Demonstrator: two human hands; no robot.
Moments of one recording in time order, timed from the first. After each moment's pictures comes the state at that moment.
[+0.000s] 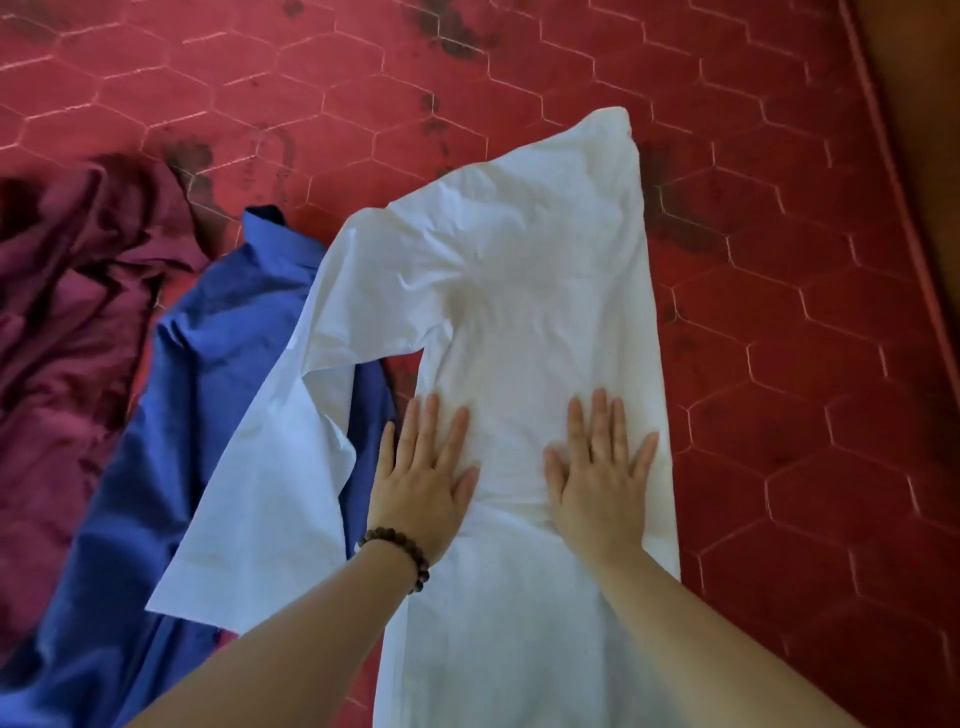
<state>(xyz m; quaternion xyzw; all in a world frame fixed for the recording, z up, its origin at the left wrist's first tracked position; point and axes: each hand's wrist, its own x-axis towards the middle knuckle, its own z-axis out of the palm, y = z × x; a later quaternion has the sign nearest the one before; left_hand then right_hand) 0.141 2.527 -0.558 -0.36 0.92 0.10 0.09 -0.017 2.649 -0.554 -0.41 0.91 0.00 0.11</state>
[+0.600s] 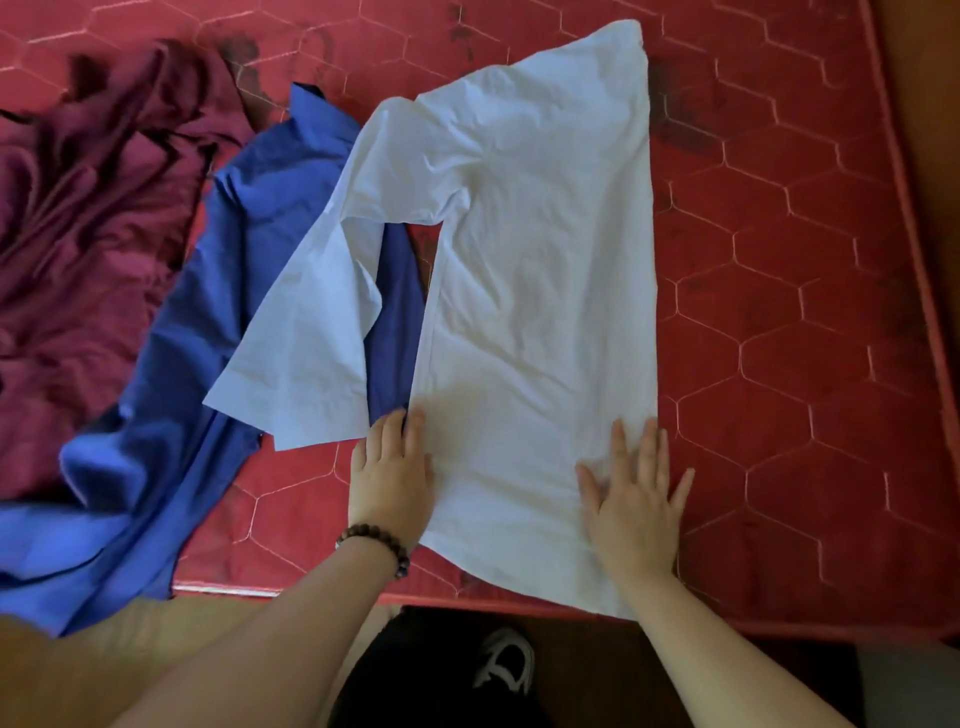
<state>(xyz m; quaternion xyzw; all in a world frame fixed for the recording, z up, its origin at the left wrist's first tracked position) 0.254 2.647 -0.530 -0.47 0.86 0.16 0.07 0.071 2.814 -0.535 -0.34 0.93 0.03 0.15</state>
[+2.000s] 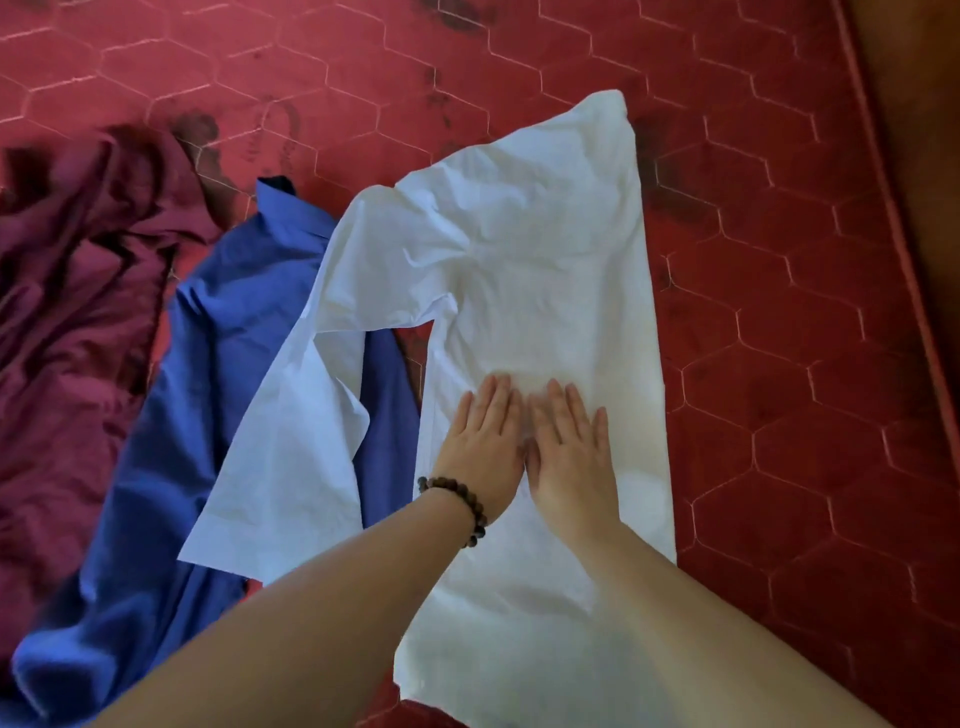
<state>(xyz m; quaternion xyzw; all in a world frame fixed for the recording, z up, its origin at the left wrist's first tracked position) 0.108 2.555 -0.535 -0.25 0.95 0.14 0.15 0.020 2.652 -0.529 -0.46 0.87 -0.05 0.16</state>
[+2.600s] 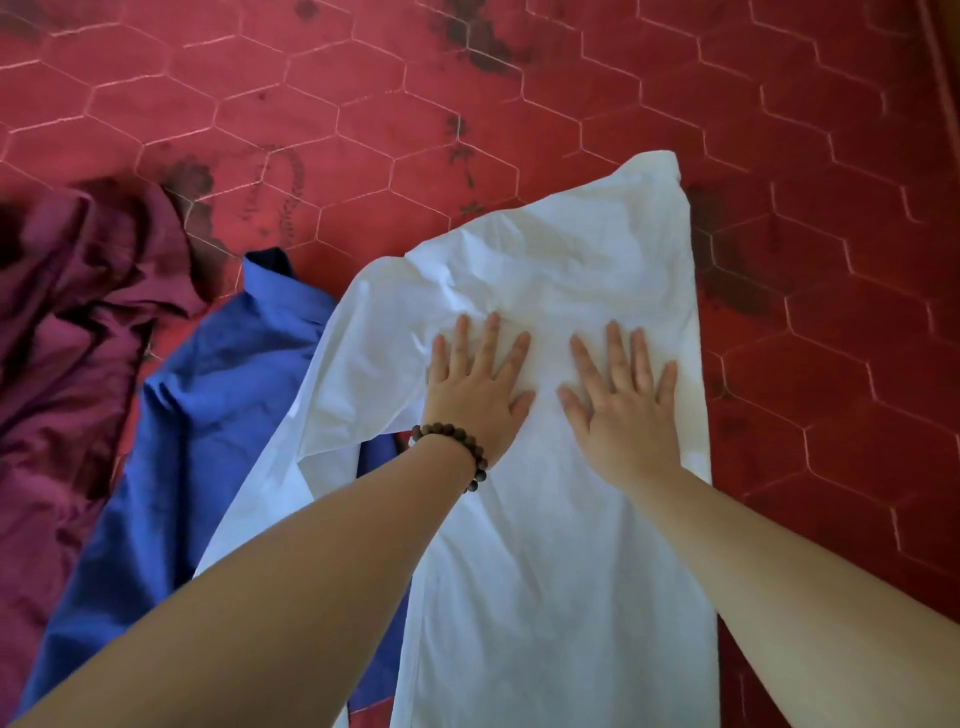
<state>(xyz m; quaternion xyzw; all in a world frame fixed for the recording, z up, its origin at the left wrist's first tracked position) 0.009 2.407 -0.553 -0.33 0.93 0.09 0.12 -0.124 2.530 -0.556 -0.46 0.88 0.02 0.13</state>
